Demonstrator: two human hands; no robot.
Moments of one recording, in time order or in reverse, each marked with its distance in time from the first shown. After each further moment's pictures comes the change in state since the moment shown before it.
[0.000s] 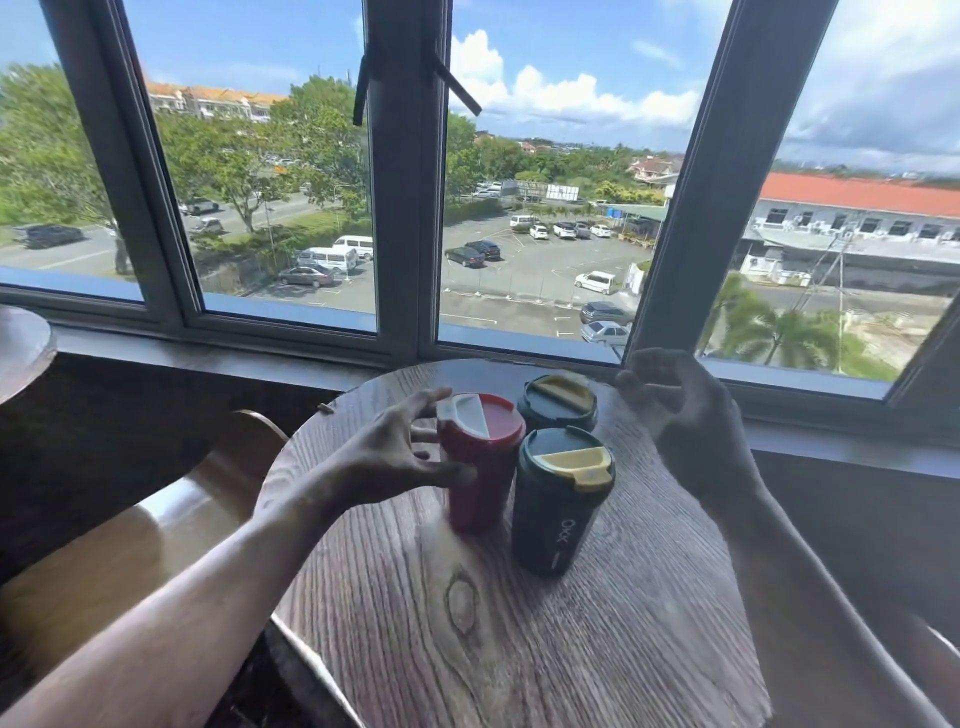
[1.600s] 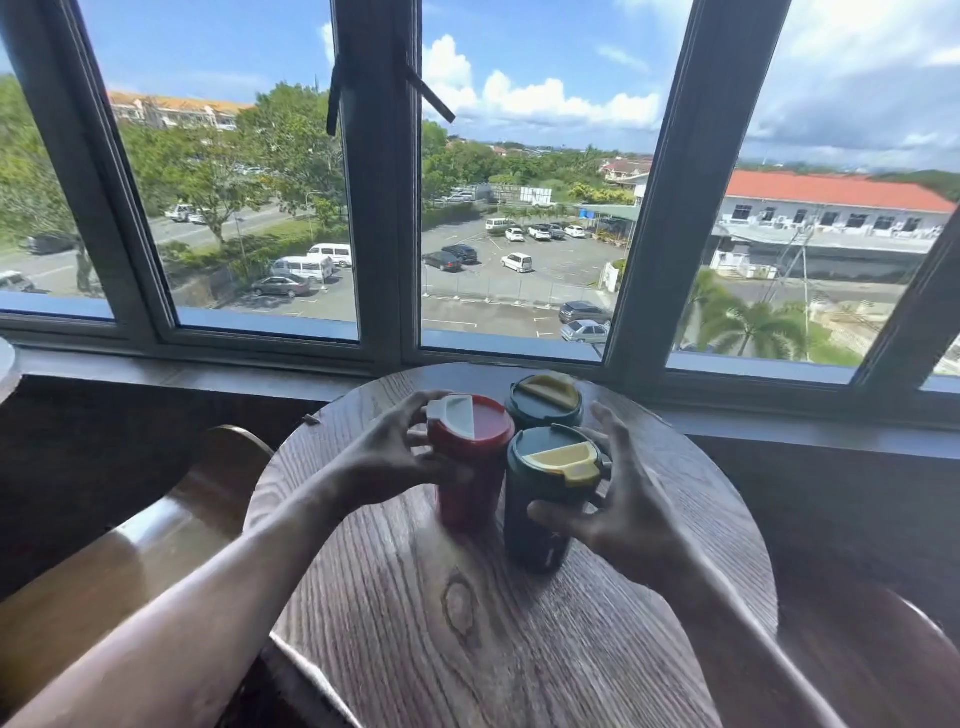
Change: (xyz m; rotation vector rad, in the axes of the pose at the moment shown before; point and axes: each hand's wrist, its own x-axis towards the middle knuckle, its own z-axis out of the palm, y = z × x) left_hand 0.010 -0.001 0.006 -0.110 -0.003 0.013; right_hand -0.063 0.018 0.038 0.058 -0.227 0.086
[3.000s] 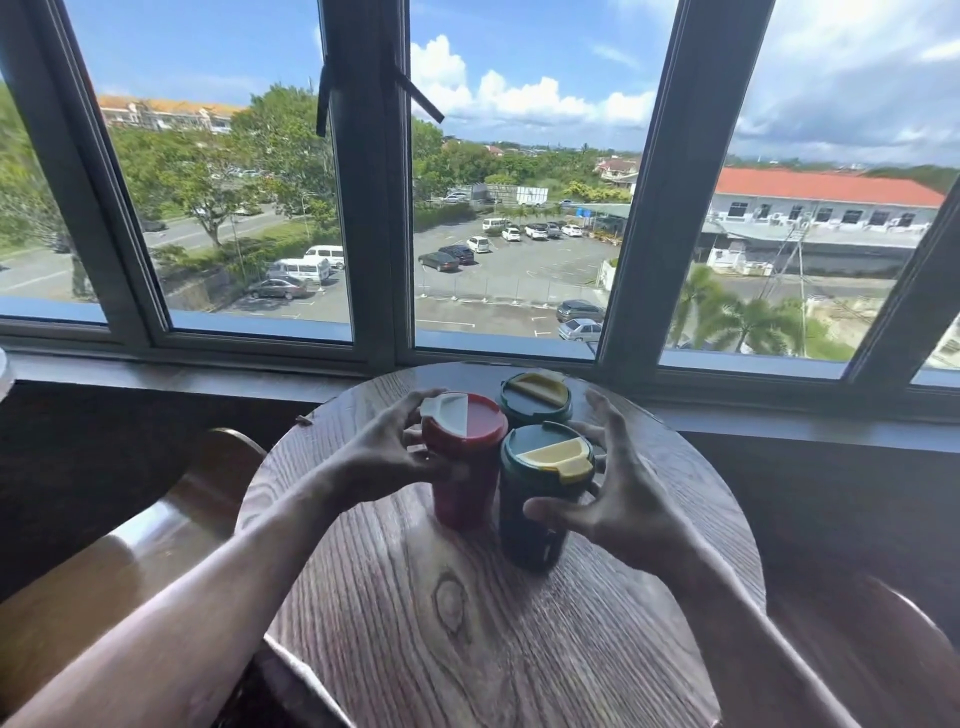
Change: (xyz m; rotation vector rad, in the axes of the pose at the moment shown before) left_hand 0.000 0.006 0.005 -0.085 -0.057 -0.015; right_hand 0.009 0.005 -0.009 -0.021 -0.050 0.007
